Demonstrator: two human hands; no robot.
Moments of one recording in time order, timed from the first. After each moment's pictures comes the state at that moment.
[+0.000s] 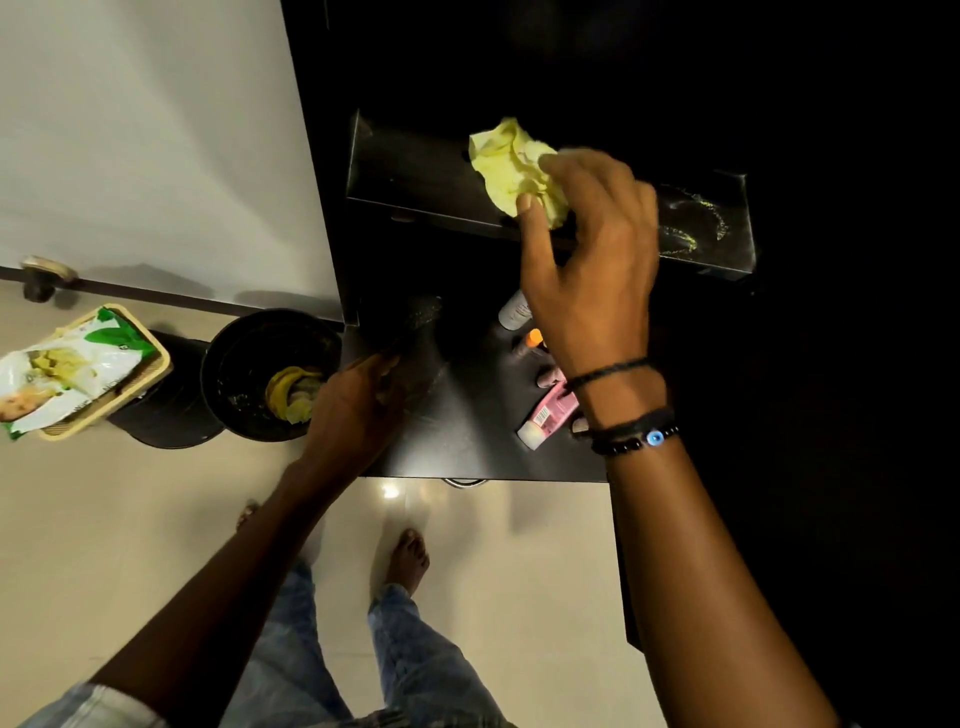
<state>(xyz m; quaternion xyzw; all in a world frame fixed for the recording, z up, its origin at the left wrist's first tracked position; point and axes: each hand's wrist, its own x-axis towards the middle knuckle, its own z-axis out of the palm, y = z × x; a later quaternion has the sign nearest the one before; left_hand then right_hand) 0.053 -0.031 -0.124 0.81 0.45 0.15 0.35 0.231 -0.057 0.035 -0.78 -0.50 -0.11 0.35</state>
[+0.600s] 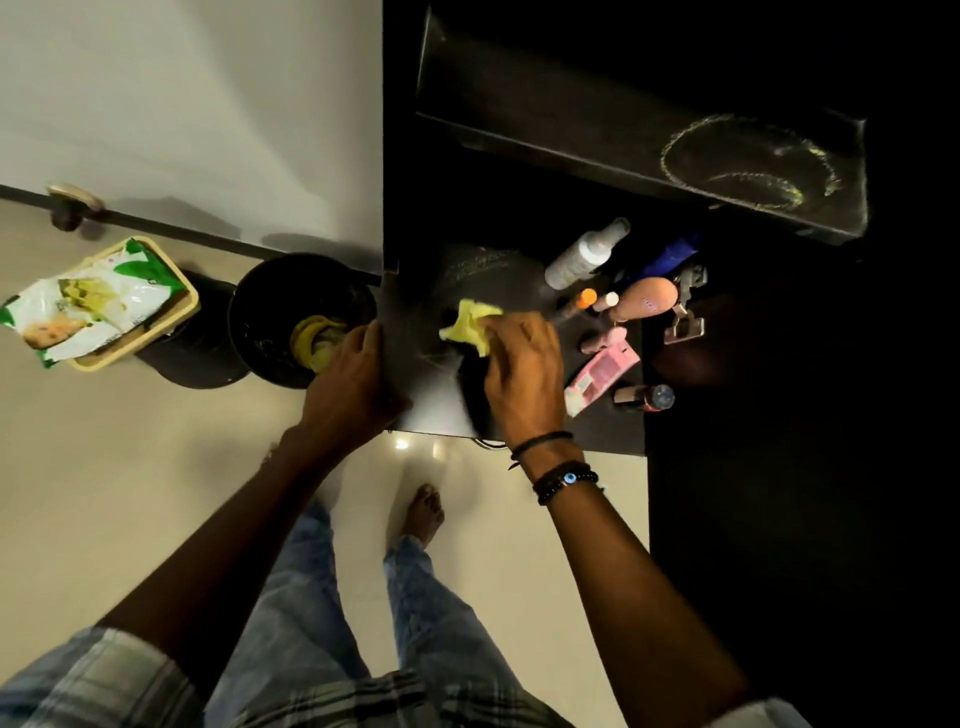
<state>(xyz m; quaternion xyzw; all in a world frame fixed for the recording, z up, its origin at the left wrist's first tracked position) 0.006 -0.032 -0.160 0.81 0.47 -0.02 0.35 0.173 -0.109 -0.117 -0.81 -0.51 0.10 0.27</state>
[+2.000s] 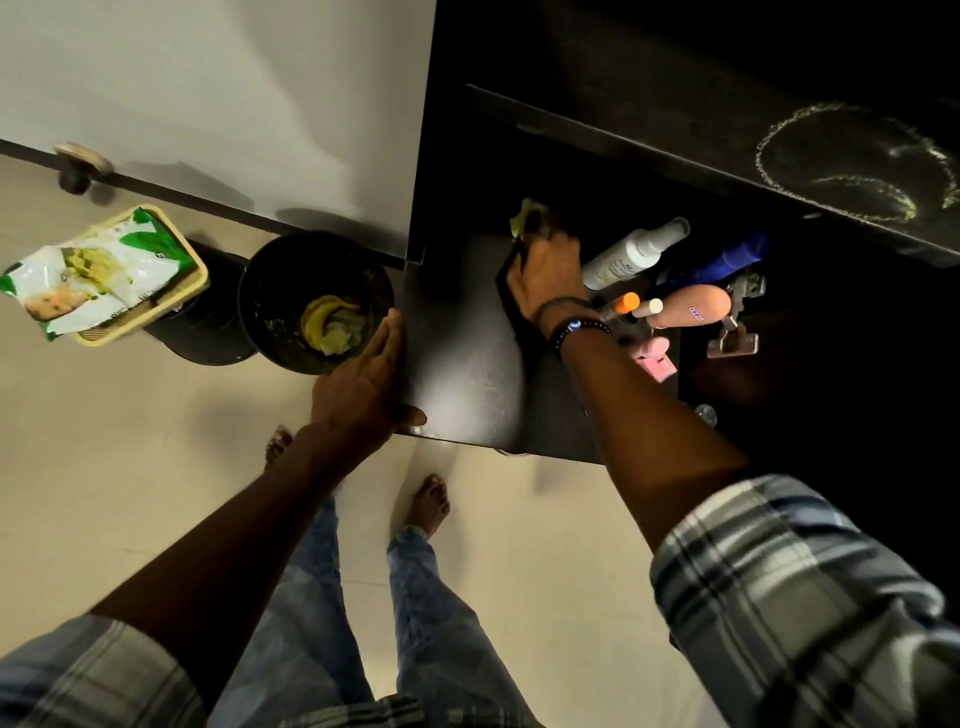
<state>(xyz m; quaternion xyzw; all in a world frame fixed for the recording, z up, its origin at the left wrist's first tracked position) 0.007 -0.028 -0.175 0.81 0.46 -0.11 0.33 0.244 0.002 -0.183 -0.83 -0.55 0.10 0.01</state>
